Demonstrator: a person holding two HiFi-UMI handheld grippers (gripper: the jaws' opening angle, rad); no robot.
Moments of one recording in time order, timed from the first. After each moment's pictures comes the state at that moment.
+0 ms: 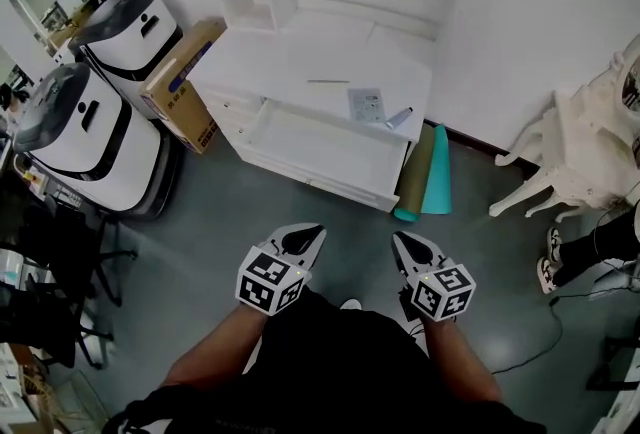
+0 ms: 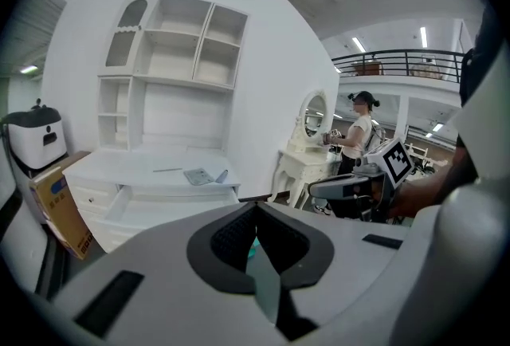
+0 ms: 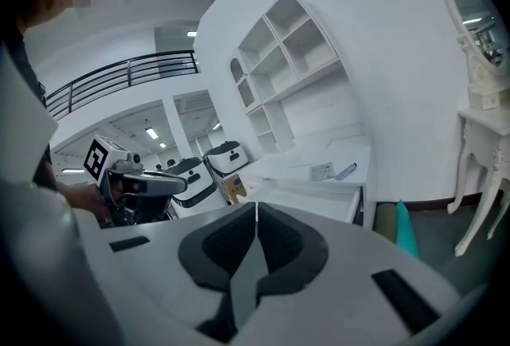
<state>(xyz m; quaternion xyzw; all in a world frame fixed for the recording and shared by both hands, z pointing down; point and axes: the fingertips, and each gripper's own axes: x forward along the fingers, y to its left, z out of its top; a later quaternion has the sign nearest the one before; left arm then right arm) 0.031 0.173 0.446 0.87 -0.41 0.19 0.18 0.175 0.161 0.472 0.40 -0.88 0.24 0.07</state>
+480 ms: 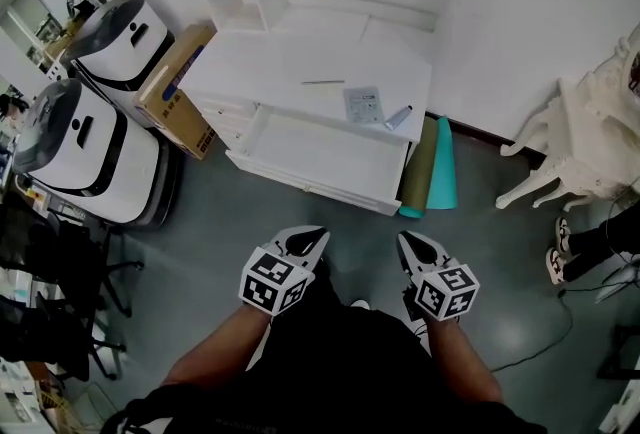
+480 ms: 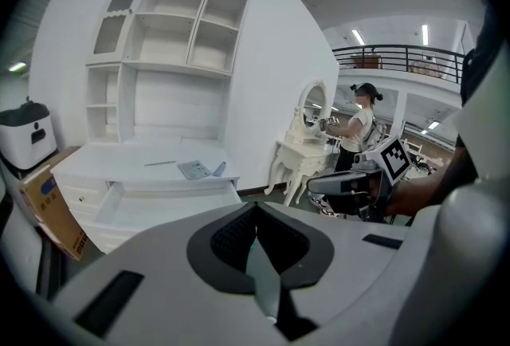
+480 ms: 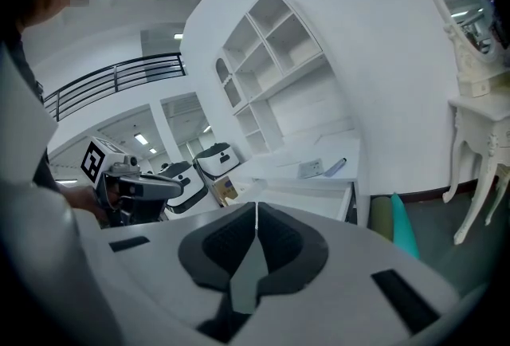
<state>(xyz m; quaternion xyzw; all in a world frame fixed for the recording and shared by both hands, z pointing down) 0.036 0.138 0.468 0.88 -0.39 0.22 0.19 0.185 0.127 0.495 0.42 -0.86 0.27 0.06</state>
